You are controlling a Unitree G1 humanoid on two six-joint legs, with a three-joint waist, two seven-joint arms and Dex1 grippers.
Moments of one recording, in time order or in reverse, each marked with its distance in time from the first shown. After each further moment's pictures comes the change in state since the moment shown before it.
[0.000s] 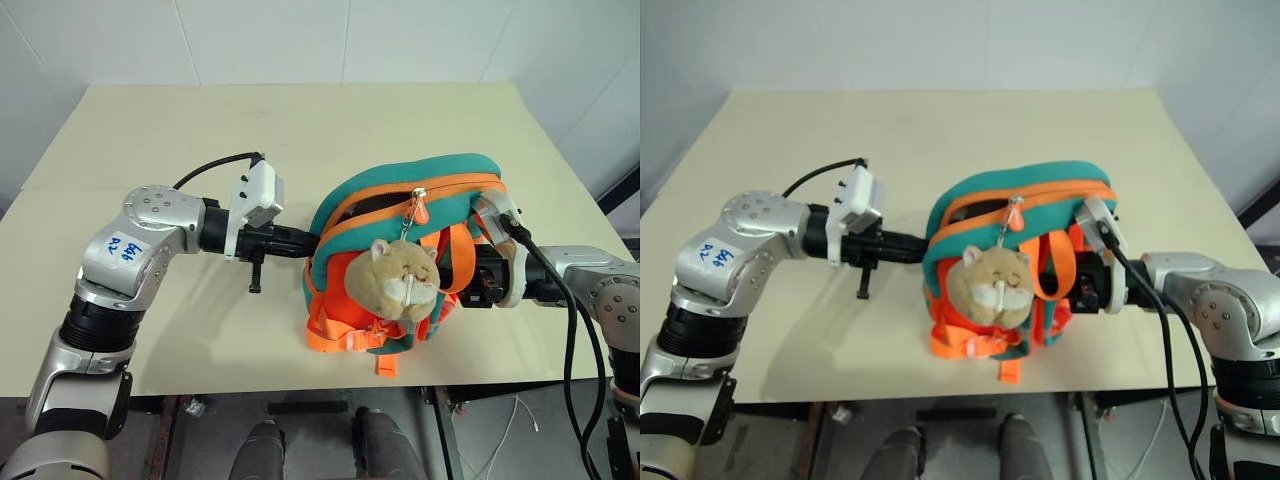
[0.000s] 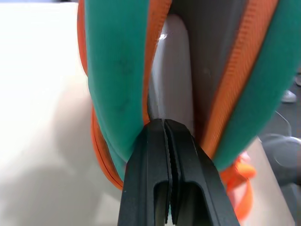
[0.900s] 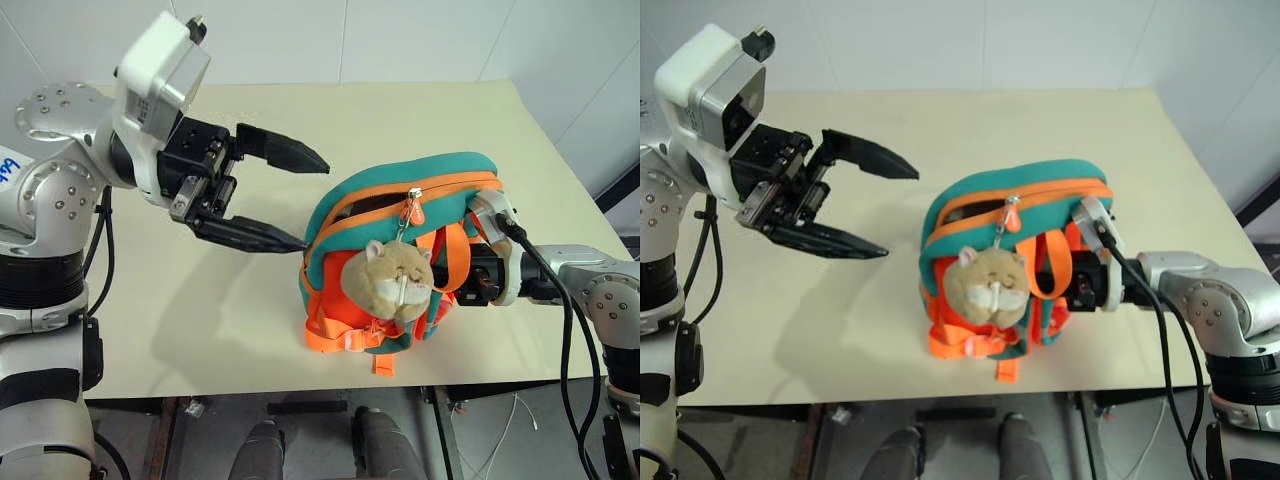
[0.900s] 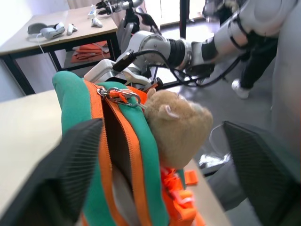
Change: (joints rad) left arm -0.262 0.039 0.101 0.036 -0.190 -0.043 -0.216; right arm -0.019 0.010 0.027 0.037 -0.029 -0.027 0.024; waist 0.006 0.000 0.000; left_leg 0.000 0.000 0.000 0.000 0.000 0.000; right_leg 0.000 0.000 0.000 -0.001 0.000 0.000
